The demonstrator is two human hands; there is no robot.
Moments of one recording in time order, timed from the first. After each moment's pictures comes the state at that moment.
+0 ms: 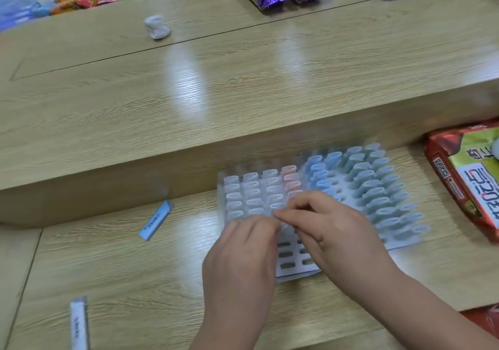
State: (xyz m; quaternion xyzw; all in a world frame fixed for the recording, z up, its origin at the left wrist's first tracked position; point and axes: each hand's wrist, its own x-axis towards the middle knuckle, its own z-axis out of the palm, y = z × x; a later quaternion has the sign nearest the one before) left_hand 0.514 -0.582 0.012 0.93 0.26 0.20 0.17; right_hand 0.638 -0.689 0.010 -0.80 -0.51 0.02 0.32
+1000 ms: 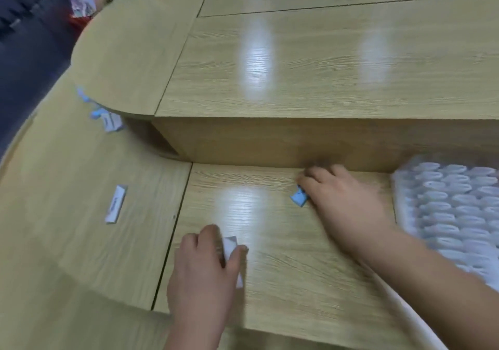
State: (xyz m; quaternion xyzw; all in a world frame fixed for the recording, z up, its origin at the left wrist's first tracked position) left_hand 0.288 -0.437 -0.023 0.77 0.61 0.07 0.19; right_hand 0.517 -0.485 -0.015 -0.80 -0.60 0.04 -0.01
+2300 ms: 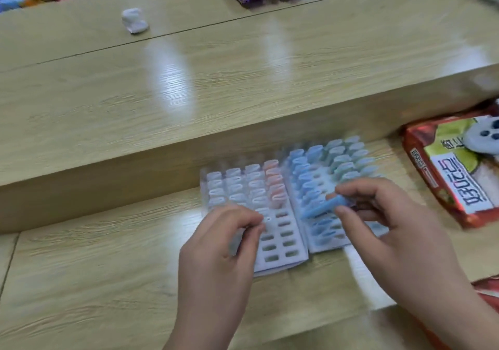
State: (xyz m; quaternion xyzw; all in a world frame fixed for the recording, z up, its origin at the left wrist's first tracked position) left_hand 0.507 -0.580 0.028 0.86 0.22 0.31 0.35; right_hand 0.645 -0.746 0.037 -0.83 -0.30 0.05 0.47
